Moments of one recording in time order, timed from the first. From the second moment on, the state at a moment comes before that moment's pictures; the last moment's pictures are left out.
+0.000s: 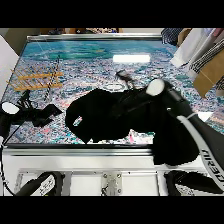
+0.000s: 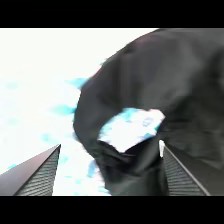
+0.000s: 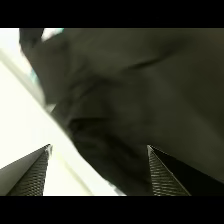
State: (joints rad) left arm 0.28 -1.10 0.80 1.10 -1.07 -1.59; right arm 0.49 -1.41 1.29 -0.92 1.15 1.28
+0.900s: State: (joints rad) left arm 0.27 -1.26 0.71 1.04 -0.88 -1.50; right arm 0.74 -1.68 1.26 -0.79 1.02 1.30
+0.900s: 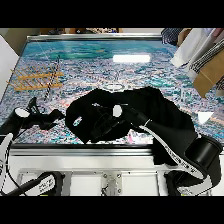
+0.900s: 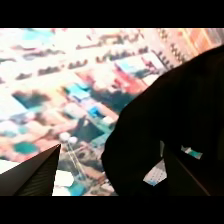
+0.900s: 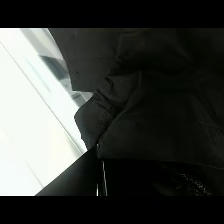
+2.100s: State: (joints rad) left arm -0.08 -0.78 1.78 0.84 -0.86 -1.45; right arm 0.24 -1.09 2.03 -1.05 1.03 1.47
